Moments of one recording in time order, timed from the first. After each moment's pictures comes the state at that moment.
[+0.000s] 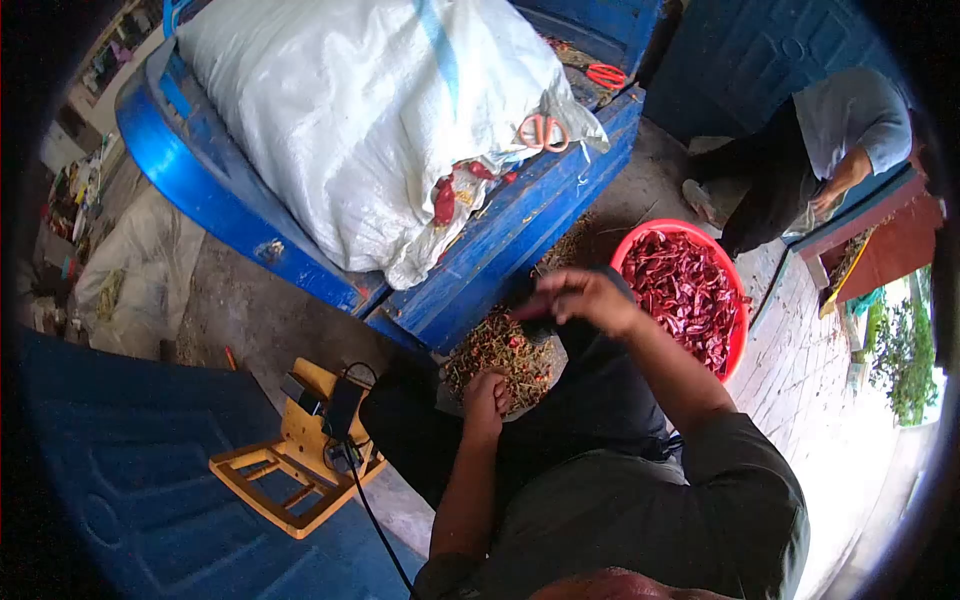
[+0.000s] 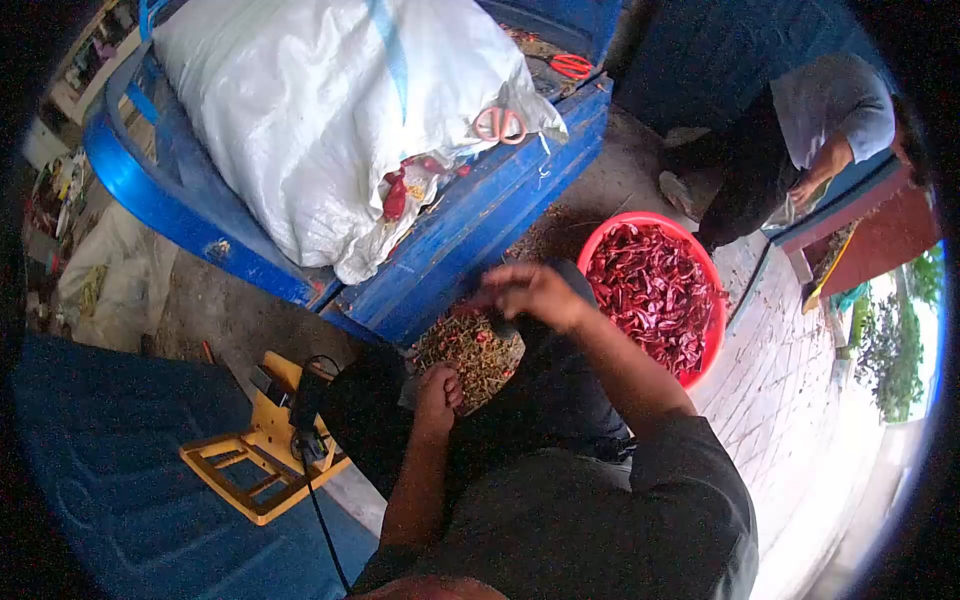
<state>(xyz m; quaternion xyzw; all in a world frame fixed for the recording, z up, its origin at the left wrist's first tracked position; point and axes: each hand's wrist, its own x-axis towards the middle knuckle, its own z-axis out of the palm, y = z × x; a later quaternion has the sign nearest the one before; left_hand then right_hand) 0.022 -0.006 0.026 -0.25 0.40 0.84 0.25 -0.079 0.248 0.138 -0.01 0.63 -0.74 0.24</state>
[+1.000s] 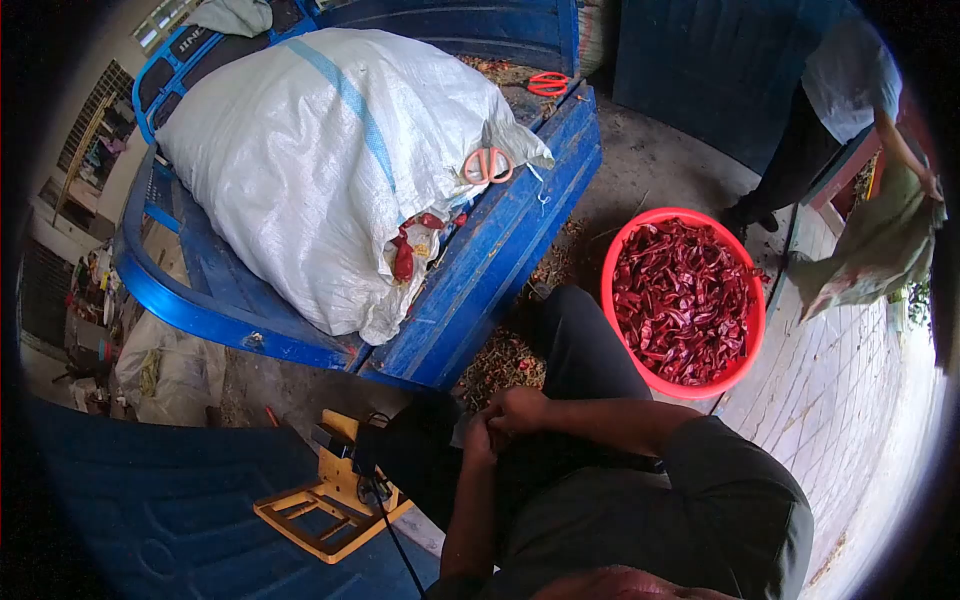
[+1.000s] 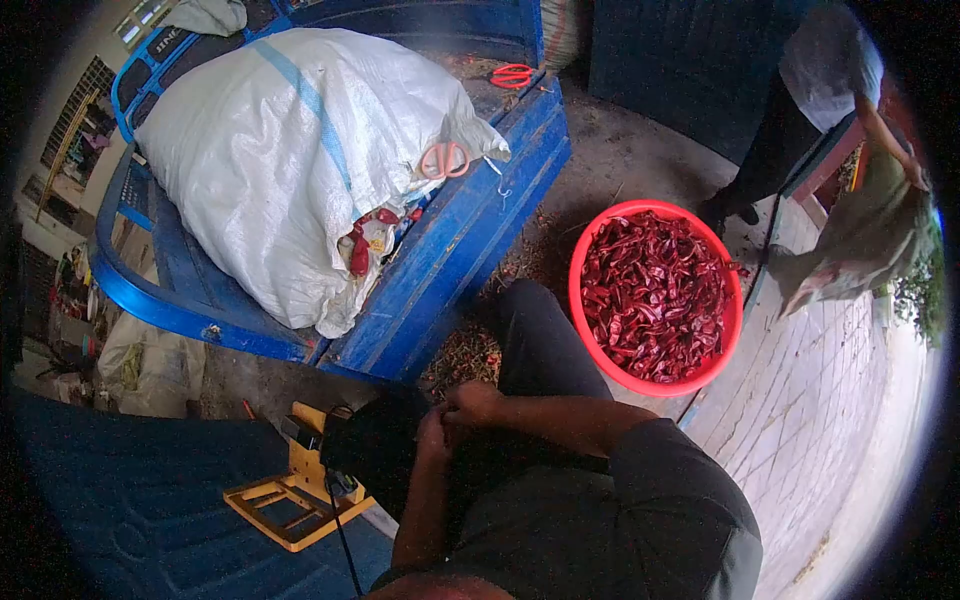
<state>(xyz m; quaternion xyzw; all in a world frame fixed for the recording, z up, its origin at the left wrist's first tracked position) 0.033 0.009 0.029 -0.33 0.52 0.73 0.29 0.005 0.163 0.028 -0.18 0.87 -0.38 0.25</state>
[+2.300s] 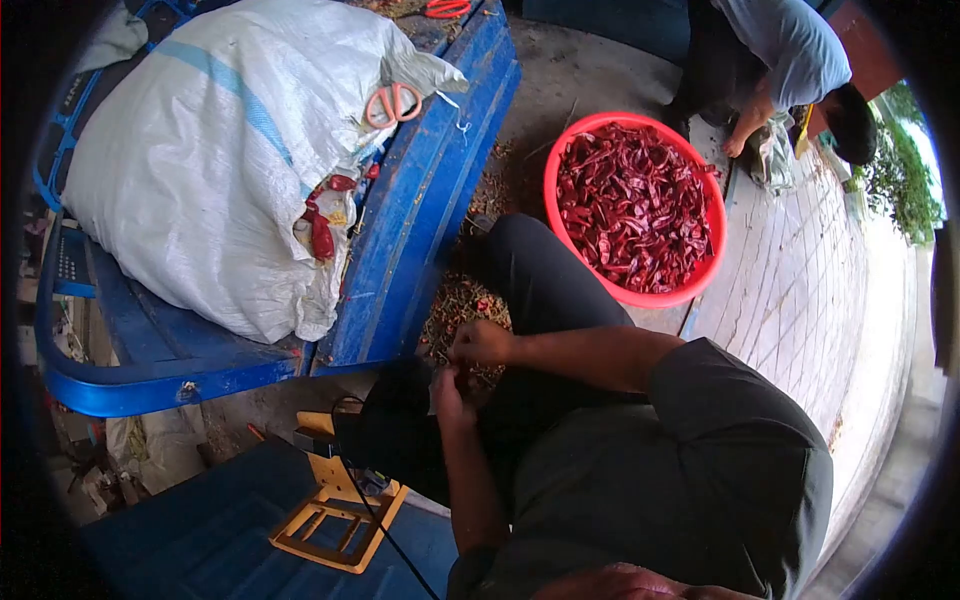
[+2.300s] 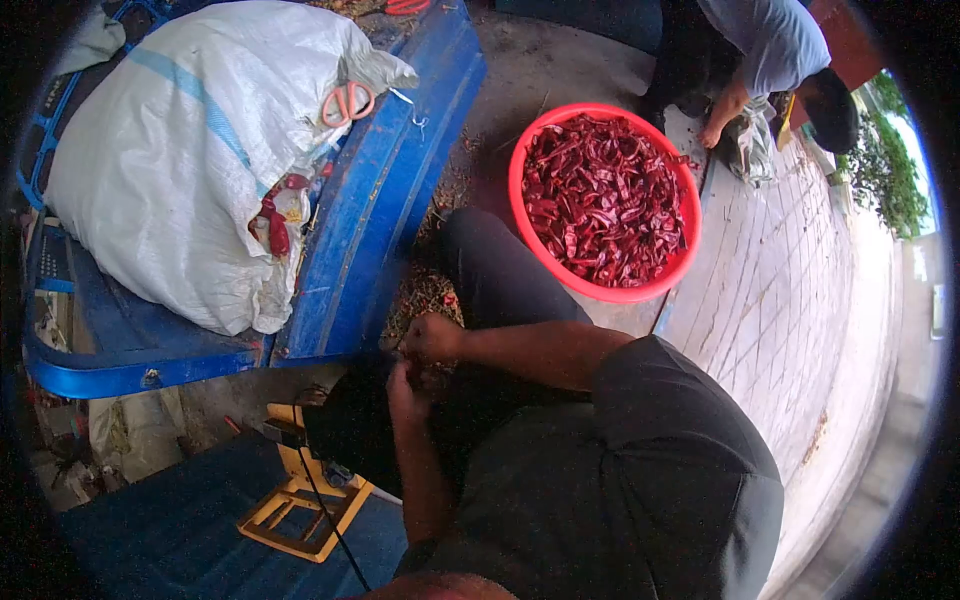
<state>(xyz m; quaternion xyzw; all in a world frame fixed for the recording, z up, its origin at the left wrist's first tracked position) 0.027 -0.007 -0.022 -0.25 0.57 0.73 0.28 -0.017 0.167 0.007 0.05 0.76 -0.61 0.22</state>
